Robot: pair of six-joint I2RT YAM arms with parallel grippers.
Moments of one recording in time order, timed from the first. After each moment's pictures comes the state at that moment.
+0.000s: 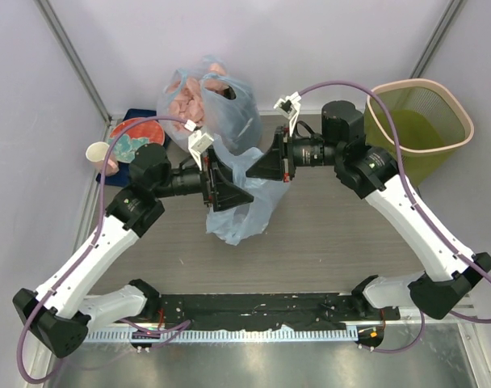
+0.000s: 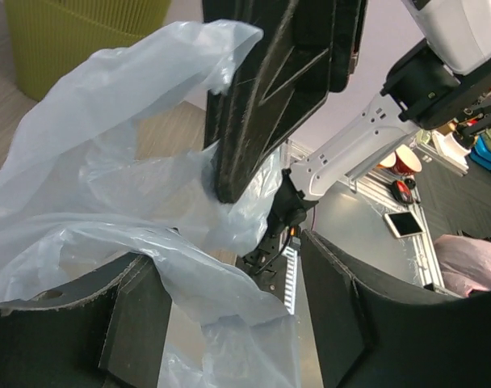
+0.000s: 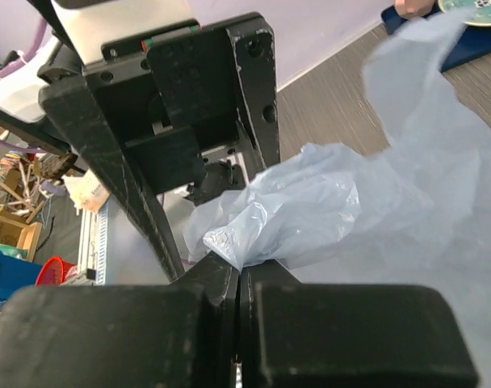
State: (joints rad) left arm -0.58 1.05 1.11 -0.10 0.83 -0.45; right arm 0.61 1.31 1.57 -0.51 -0.80 0.34
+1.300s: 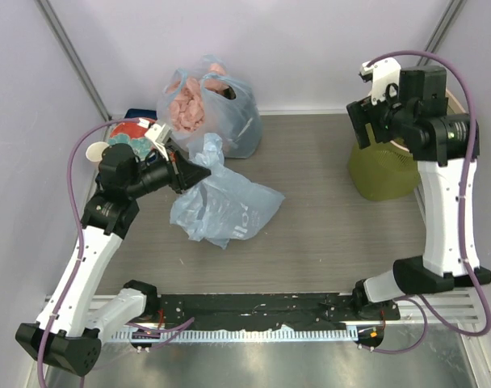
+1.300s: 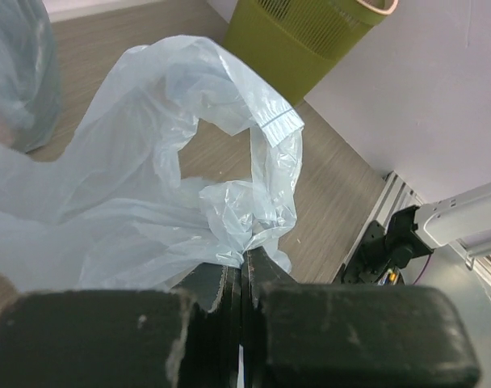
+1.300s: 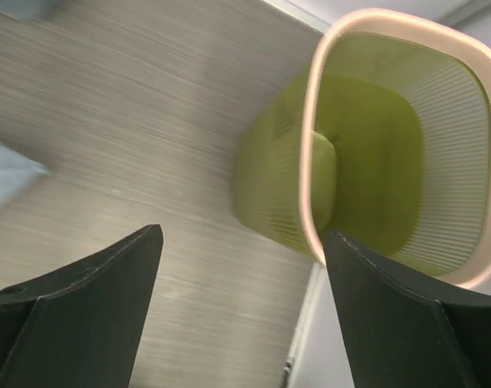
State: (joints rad) left arm -0.28 0.94 1.07 -0.30 0.68 -0.34; right arm 0.18 1.43 2.14 -1.27 0.03 -0.32
